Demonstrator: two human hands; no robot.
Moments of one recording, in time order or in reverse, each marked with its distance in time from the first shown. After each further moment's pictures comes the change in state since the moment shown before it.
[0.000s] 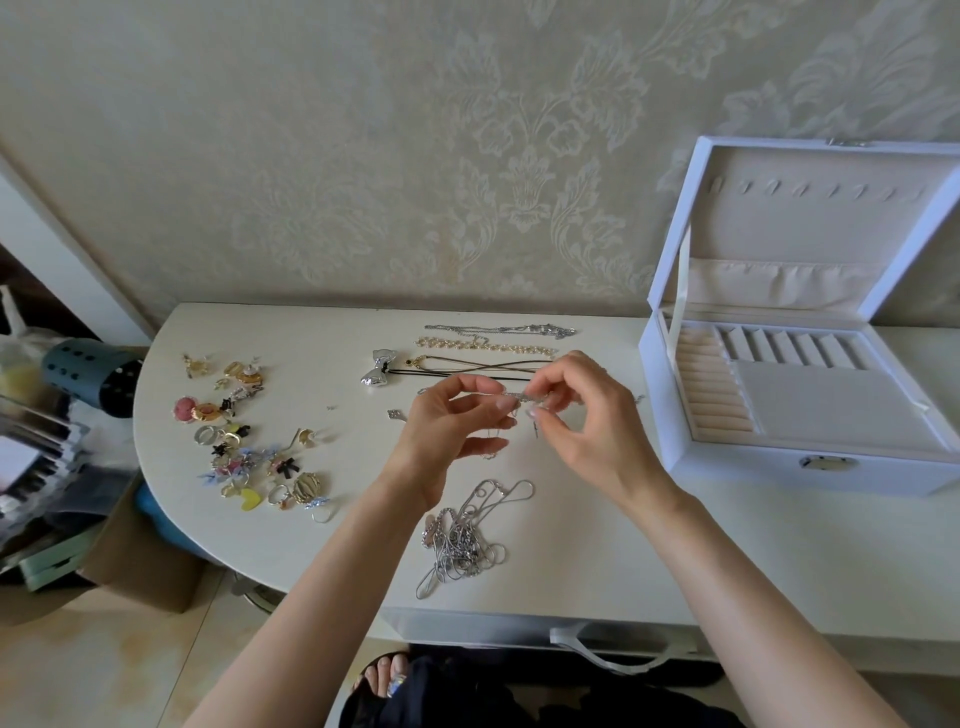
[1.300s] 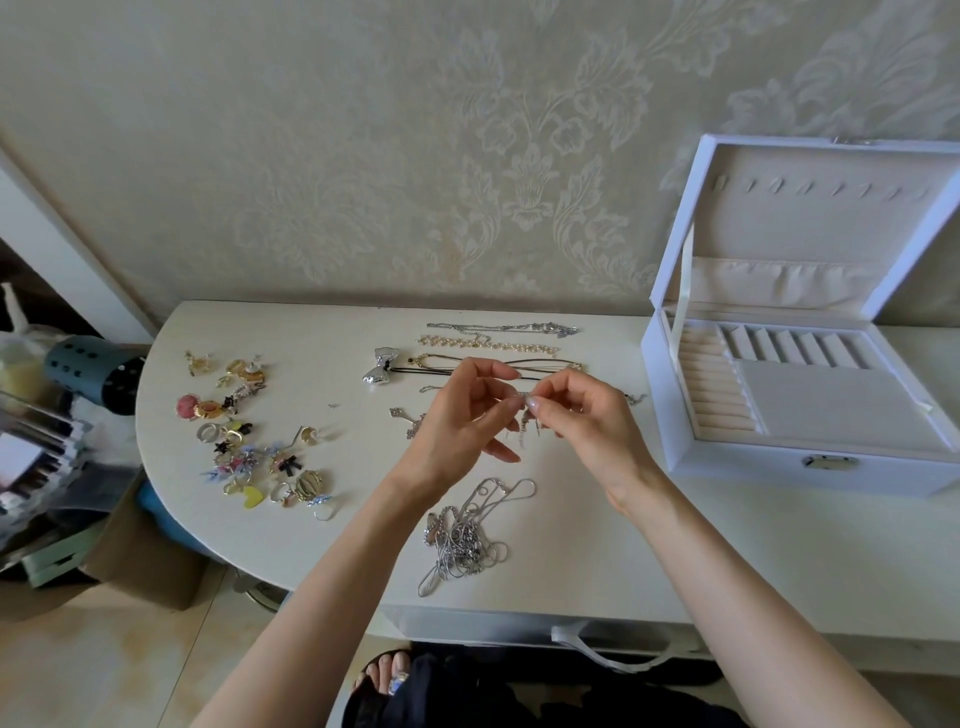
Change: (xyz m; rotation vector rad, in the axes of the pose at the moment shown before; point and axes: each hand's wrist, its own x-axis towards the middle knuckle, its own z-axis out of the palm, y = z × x) left_hand -0.001 -0.005 0.003 0.276 -0.110 0.237; right_hand 0.000 -0.007 0.005 0.399 -0.030 0.480
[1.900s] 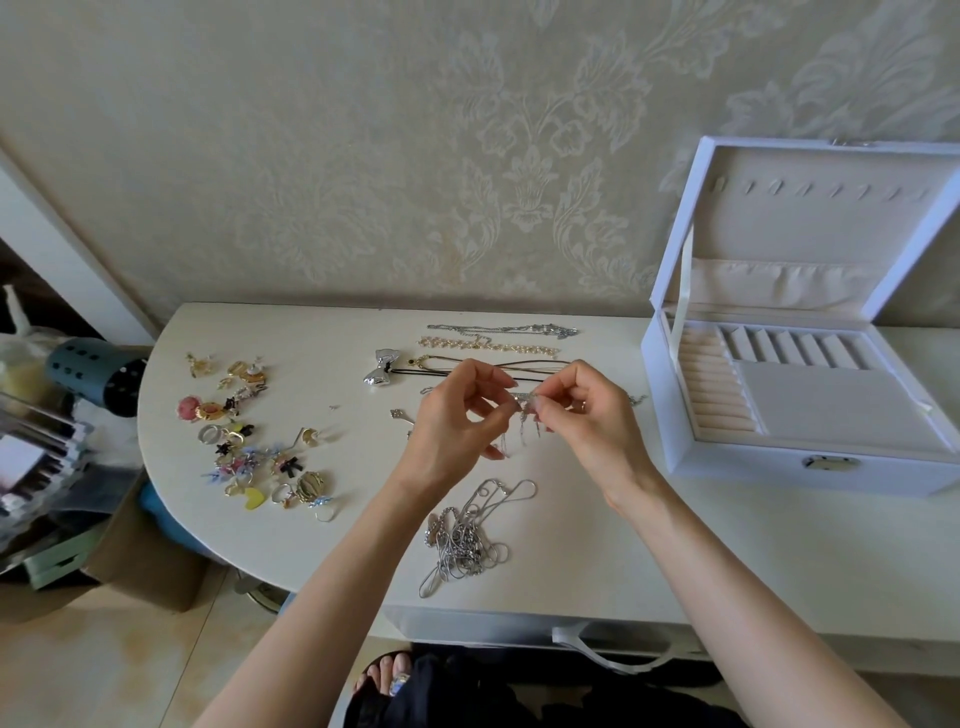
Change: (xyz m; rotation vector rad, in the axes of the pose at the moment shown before) left_hand 0.001 0.000 0.000 0.197 0.130 0.053; right_hand 0.000 -0.002 0.004 -0.025 0.113 -0.012
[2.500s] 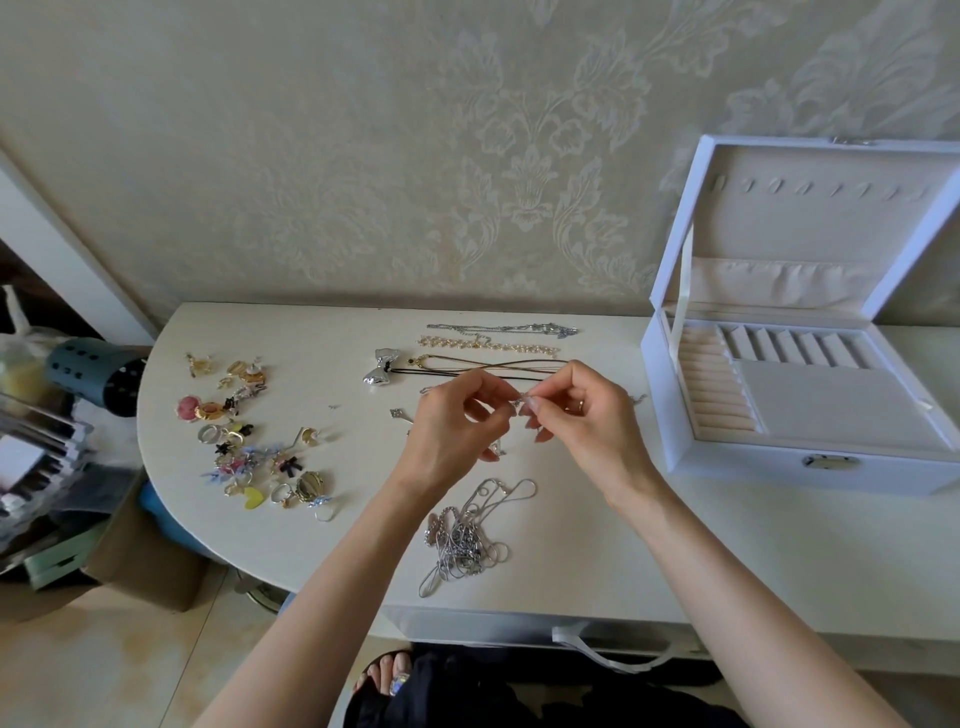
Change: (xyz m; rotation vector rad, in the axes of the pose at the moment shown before) left_hand 0.000 0.000 0.000 0.102 0.017 -0.037; right_hand 0.001 0.005 0.001 0.002 -0.023 -0.026
